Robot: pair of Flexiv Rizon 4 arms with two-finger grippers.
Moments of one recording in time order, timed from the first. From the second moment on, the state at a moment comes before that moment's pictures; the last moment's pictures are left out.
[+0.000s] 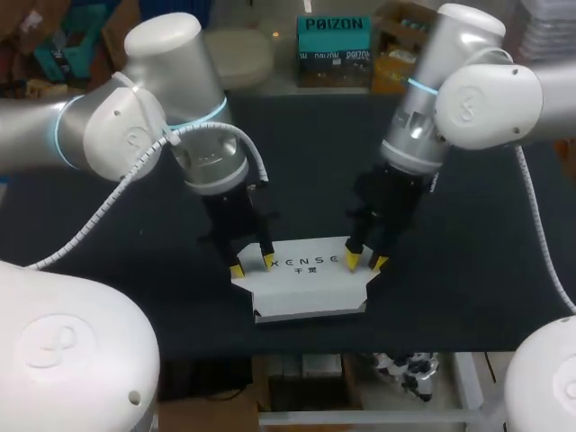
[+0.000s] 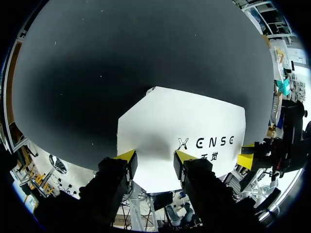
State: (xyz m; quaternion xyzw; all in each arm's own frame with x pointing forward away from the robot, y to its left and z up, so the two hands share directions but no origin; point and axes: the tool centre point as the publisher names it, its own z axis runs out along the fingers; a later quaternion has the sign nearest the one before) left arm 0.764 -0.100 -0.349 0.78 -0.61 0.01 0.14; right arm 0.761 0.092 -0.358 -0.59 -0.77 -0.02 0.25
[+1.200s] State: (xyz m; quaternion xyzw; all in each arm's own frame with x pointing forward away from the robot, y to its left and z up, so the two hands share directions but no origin) left arm 0.759 -0.105 -0.365 0.76 -0.63 0.05 0.13; right arm 0.764 0.097 -0.363 -0.60 -0.76 -0.04 0.24
